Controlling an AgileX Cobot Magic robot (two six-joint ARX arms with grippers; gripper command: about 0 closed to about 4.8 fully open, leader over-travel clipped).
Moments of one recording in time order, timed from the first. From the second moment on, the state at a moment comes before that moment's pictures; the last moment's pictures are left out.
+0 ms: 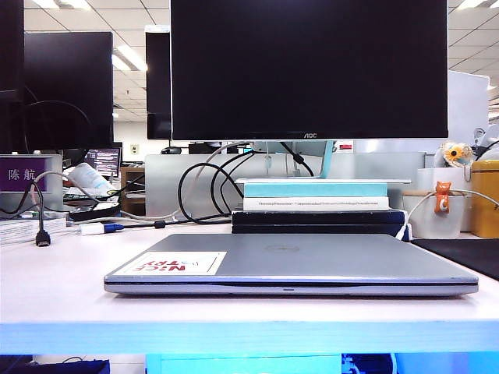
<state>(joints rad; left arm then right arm) -0.29 0.01 0.09 -0.17 -0.35 -0.04 -0.01 0.01 0.01 -0.06 -0.14 0.28</state>
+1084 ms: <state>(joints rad) -0.29 0.00 0.01 0.00 -0.28 0.02 -0.01 0.00 0.01 -0.09 -0.02 0.21</state>
